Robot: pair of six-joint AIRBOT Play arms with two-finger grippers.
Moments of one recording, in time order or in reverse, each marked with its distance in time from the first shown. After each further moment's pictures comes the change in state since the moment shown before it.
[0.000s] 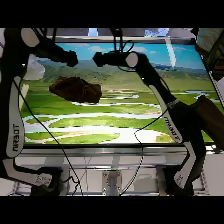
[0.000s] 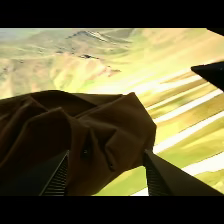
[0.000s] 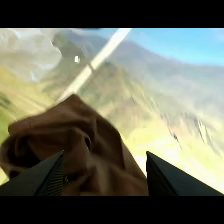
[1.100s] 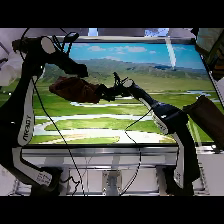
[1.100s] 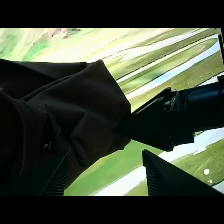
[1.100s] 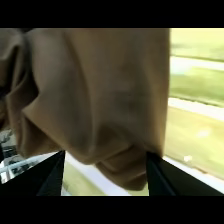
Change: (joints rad) left arm 0.000 -0.126 -0.012 -0.110 -0.055 0.018; right arm -0.013 -0.235 -0.301 0.584 0.020 0.074
